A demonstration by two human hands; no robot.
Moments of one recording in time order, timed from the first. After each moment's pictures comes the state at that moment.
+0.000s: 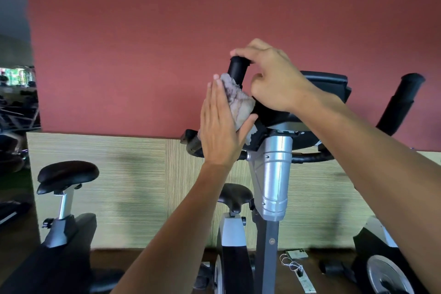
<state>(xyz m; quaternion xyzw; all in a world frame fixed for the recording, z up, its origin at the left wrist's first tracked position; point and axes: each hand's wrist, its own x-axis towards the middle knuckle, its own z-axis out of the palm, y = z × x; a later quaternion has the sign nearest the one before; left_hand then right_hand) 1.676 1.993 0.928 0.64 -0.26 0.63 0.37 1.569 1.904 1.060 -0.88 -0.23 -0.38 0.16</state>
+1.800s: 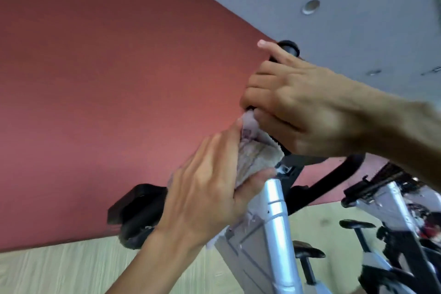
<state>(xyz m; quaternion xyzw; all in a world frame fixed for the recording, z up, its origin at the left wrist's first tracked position) 1.783 2.041 0.894 0.39 -0.50 0.69 0.35 1.599 1.968 1.006 -0.77 -0.04 -0.38 -0.51</state>
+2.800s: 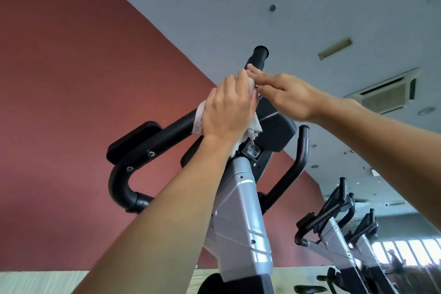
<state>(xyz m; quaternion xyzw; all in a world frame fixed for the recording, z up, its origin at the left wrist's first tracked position) 1.778 1.982 0.902 0.27 -0.23 0.84 0.40 1.607 1.974 0.898 -0.81 0.04 -0.54 -0.23</state>
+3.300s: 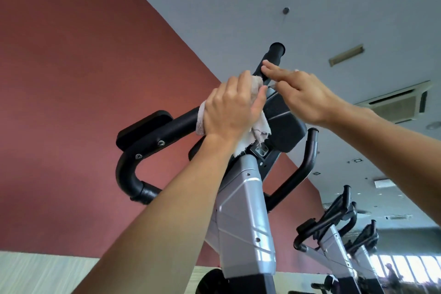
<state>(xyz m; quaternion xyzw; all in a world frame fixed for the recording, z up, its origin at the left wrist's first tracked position) 1.791 1.987 0.893 0.22 -0.24 0.80 0.50 1.615 1.969 0.891 -0.75 0.05 -0.60 -0.27</state>
